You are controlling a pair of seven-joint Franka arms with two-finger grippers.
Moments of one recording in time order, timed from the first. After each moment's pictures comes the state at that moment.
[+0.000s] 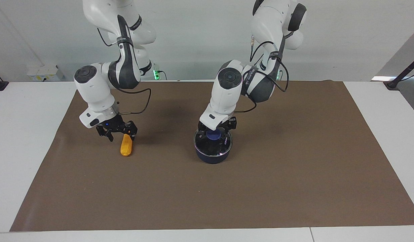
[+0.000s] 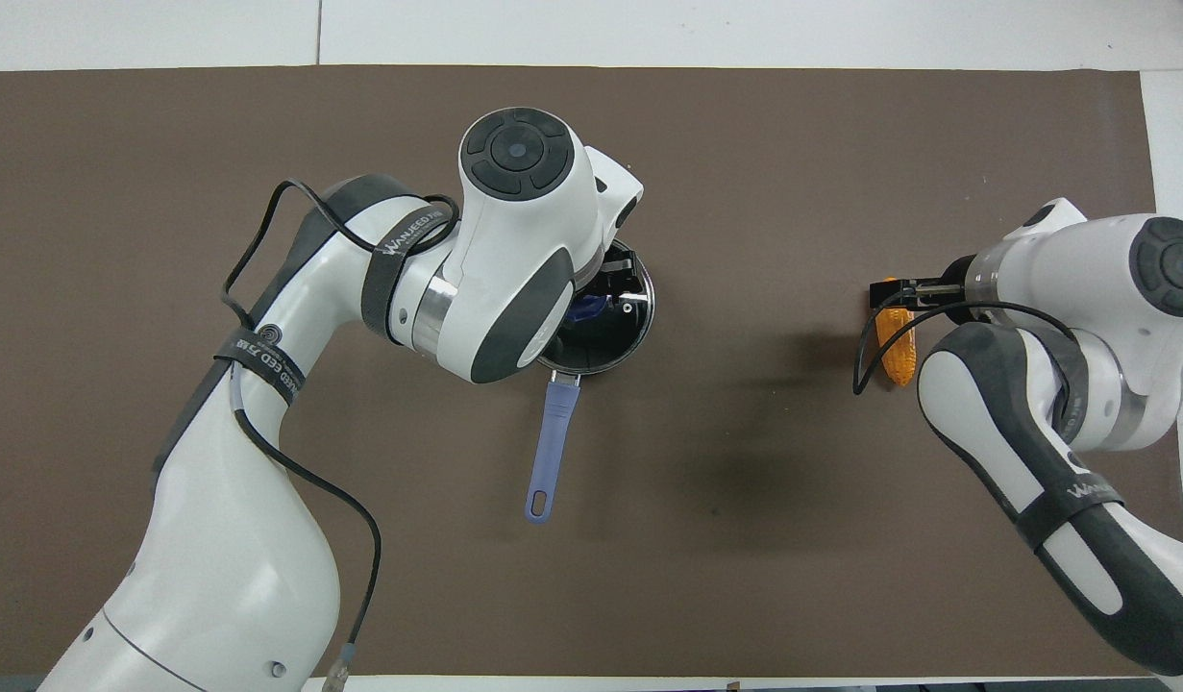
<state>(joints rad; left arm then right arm) -0.64 0.52 -0.01 -1.36 -0.10 1.87 -0.62 0.04 0.14 -0.02 -2.16 0.08 2.42 0.00</state>
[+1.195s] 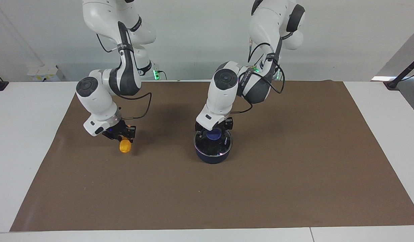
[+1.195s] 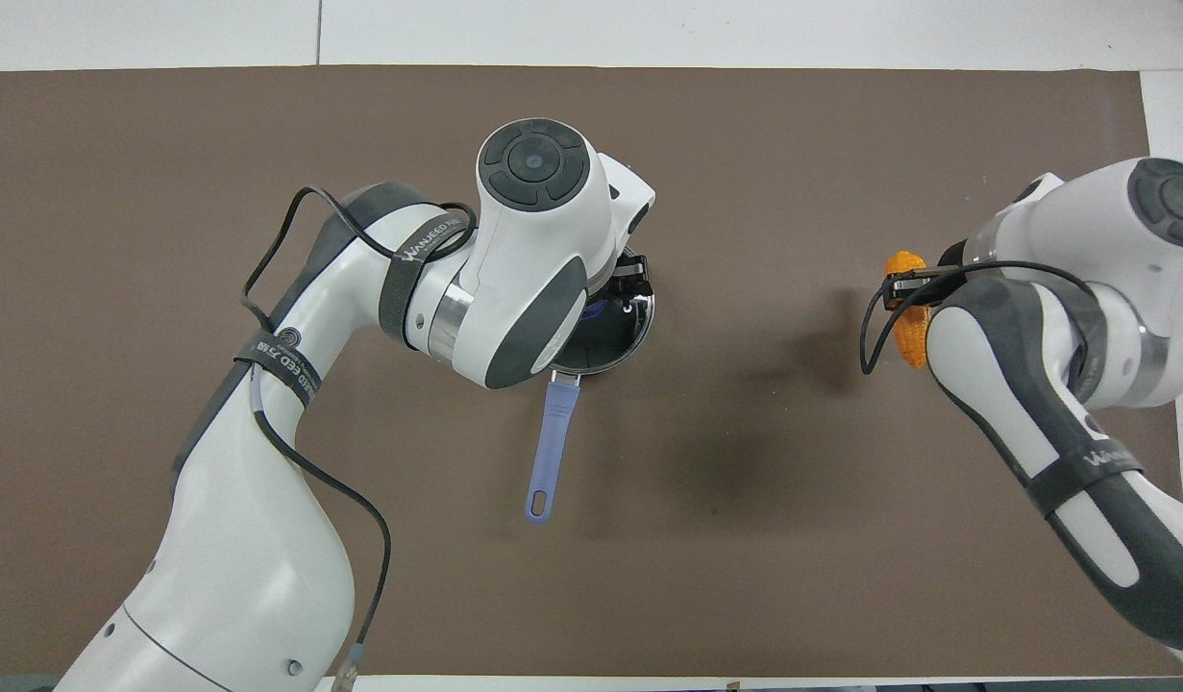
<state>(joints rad) -0.65 0.53 -0.01 -1.36 -0.11 1.89 -0.63 0.05 0.17 -0.02 -1.95 0.08 2.13 -0.04</state>
